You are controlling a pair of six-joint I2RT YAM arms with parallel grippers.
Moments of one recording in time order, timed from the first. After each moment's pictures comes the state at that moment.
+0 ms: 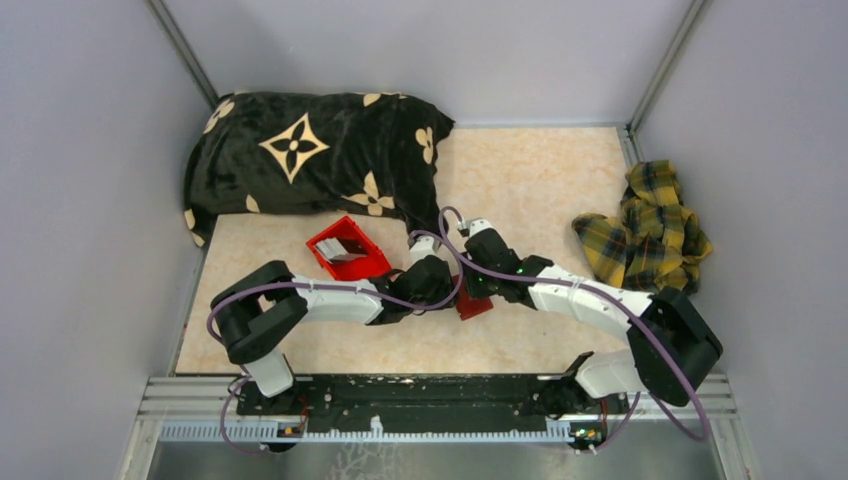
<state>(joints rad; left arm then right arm) -1.06 1.72 0.80 0.17 -0.28 -0.95 0.78 1.33 0.72 -0.30 0.11 0.38</state>
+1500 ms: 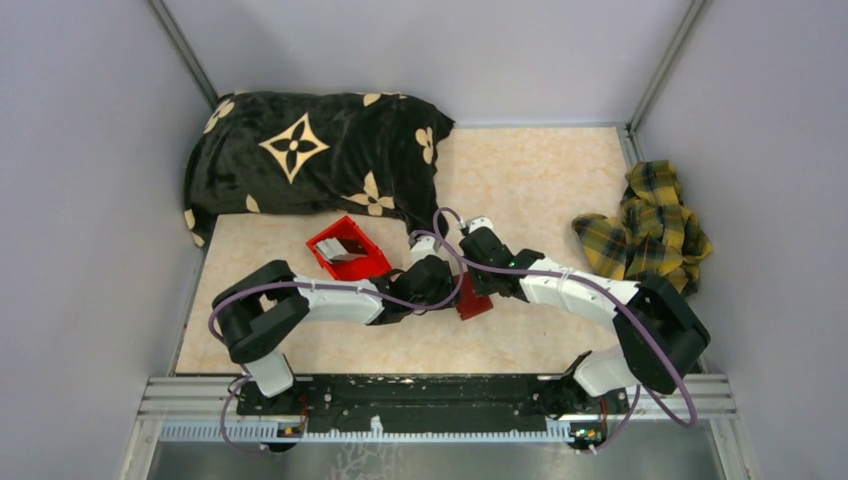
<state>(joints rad) -1.06 1.72 0.80 0.18 -0.27 -0.95 0.77 1.39 0.77 -0.38 0.25 0.33</state>
